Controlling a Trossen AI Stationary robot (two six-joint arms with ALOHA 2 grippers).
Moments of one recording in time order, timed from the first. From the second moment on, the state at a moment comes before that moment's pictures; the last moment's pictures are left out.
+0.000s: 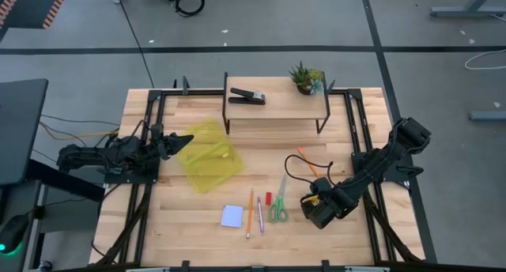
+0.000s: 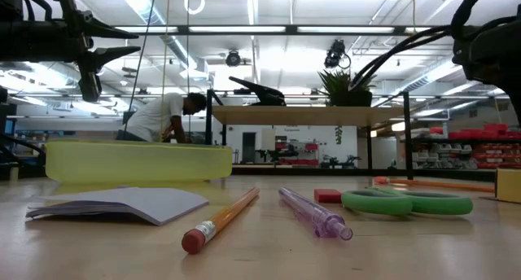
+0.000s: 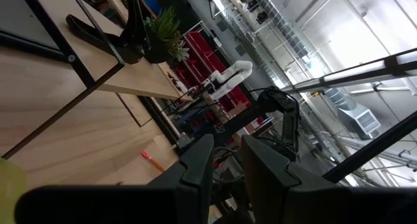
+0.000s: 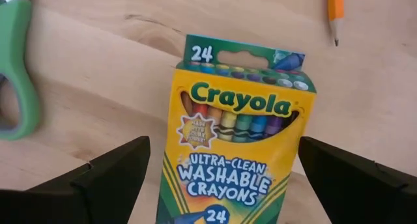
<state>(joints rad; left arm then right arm) -0.04 0.01 0.01 0.19 -0.37 -0.91 0.69 1.62 0.94 -0.85 0.10 1.94</state>
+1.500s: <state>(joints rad) -0.04 0.01 0.01 0.18 -0.37 -0.90 0.69 1.62 0.93 -0.82 0.00 1.97</state>
